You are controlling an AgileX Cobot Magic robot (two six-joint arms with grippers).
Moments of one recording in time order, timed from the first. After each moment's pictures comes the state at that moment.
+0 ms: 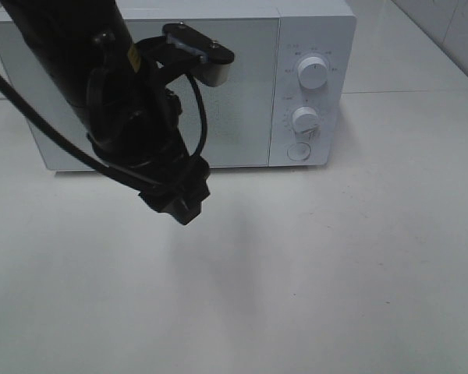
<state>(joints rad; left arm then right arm) -0.80 1.70 -1.31 0.00 1.01 0.13 -0.06 0.00 -0.50 0.01 1.04 0.04</state>
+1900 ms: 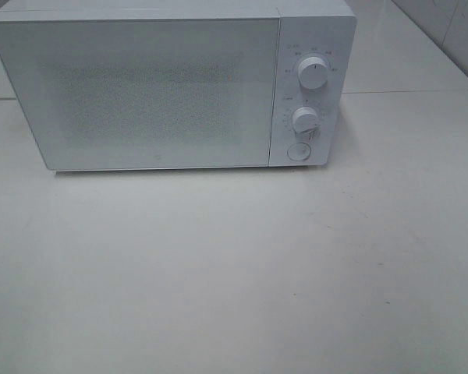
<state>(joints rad) -0.15 0.10 -0.50 0.00 1.05 -0.05 -0.06 0.00 -0.50 0.01 1.04 0.04</state>
